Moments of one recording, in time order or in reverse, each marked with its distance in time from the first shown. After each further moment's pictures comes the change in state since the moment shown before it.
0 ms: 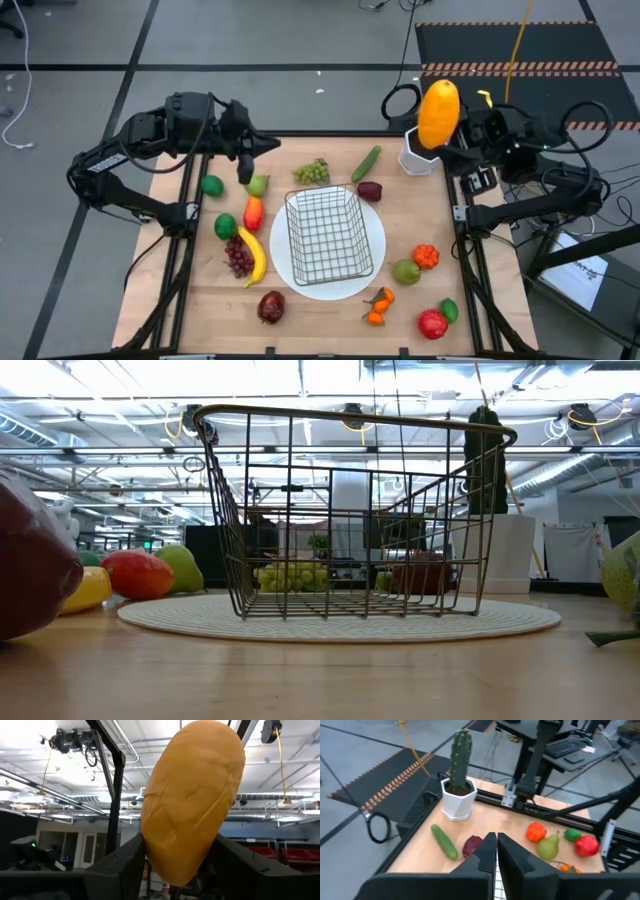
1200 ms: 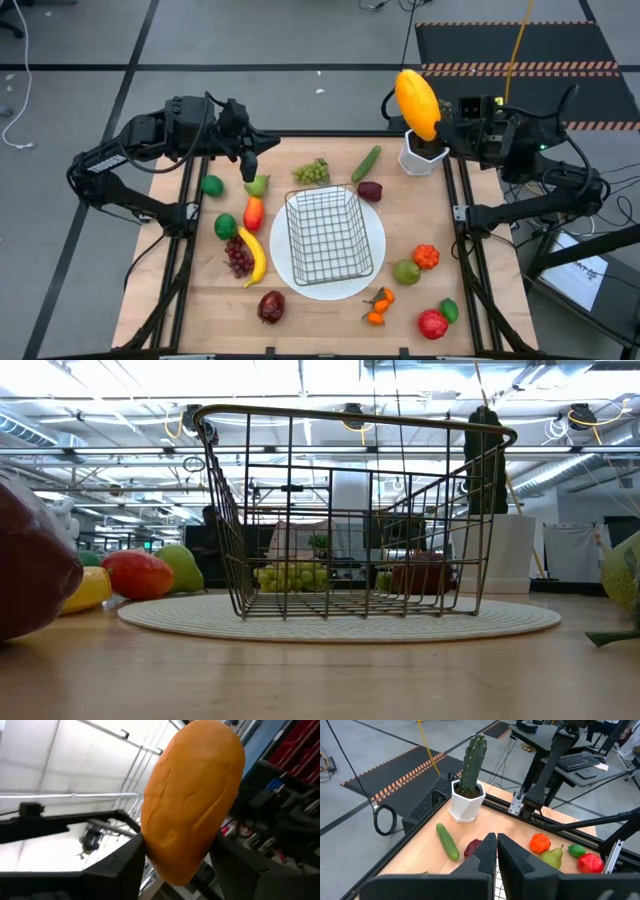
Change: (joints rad) left arm -0.039 0.001 0.000 0.006 -0.099 -0.118; right arm 0.000 0.004 -0.001 -0.046 0.139 0.971
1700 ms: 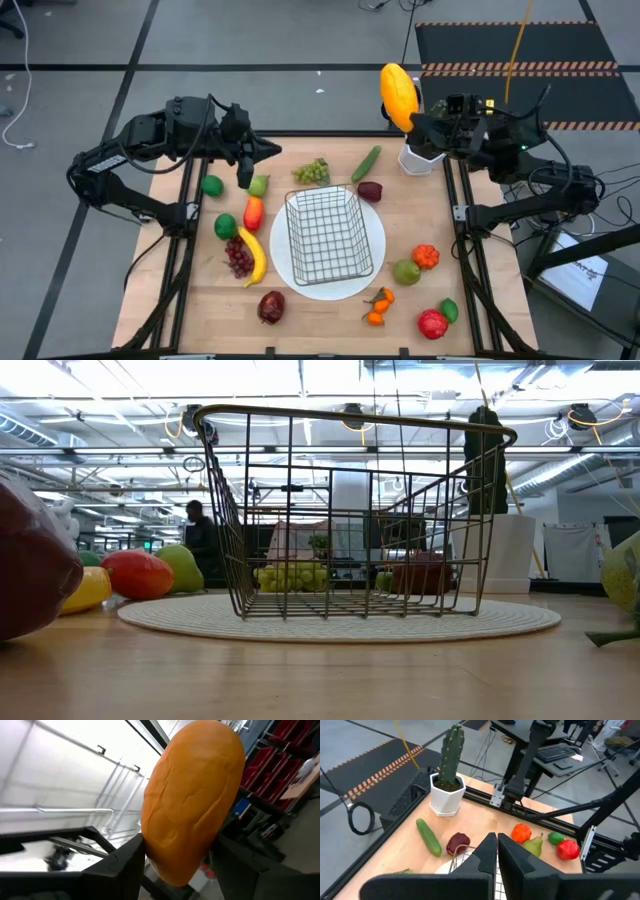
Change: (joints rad) left arm -0.001 0.000 0.000 -0.009 0.123 0.007; right arm 0.000 0.062 0.000 -0.001 0.127 -0.079
